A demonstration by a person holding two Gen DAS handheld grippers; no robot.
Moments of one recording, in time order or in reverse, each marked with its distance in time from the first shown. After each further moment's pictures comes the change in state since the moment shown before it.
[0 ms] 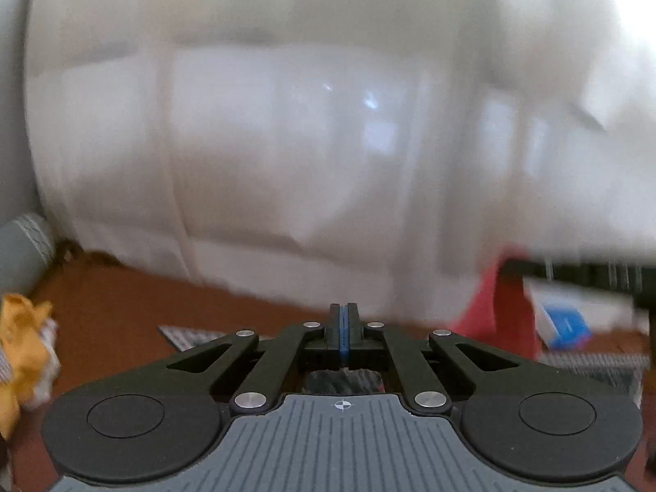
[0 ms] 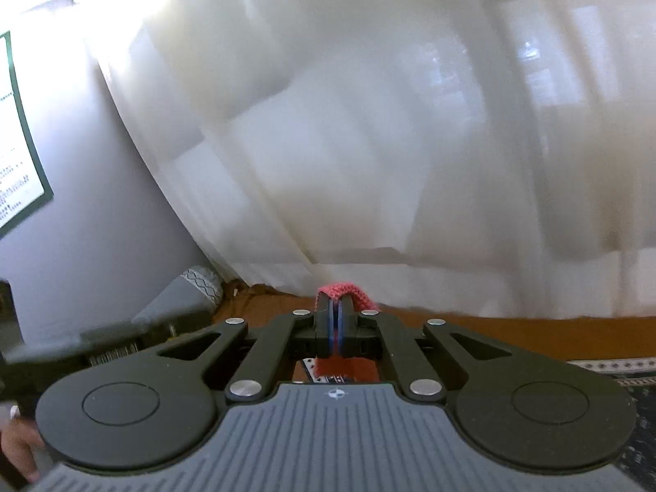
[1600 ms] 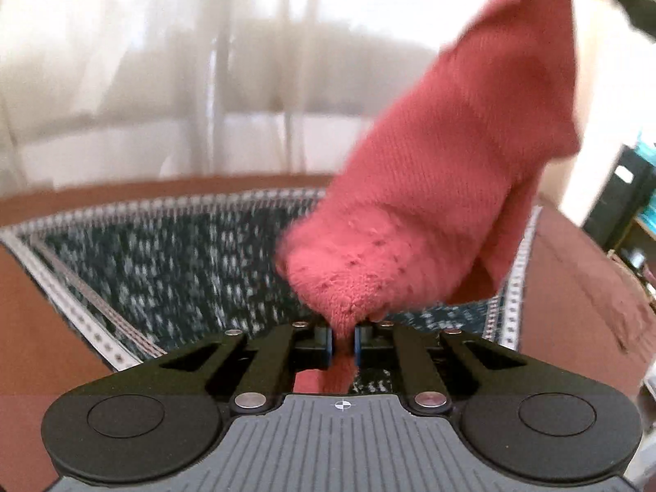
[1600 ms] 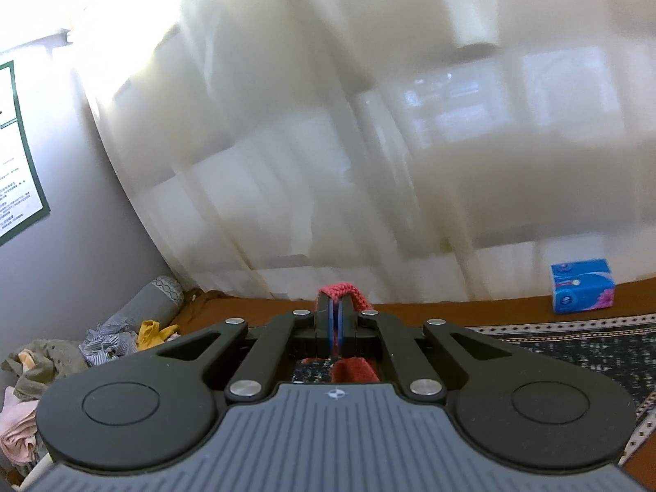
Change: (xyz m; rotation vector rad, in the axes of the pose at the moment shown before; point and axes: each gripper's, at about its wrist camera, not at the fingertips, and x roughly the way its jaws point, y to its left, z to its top) left arm 0.010 -0.141 -0.166 0.170 0.190 -0.331; right arm -0.252 -0.061 -0.038 -0.001 -0.082 -0.150
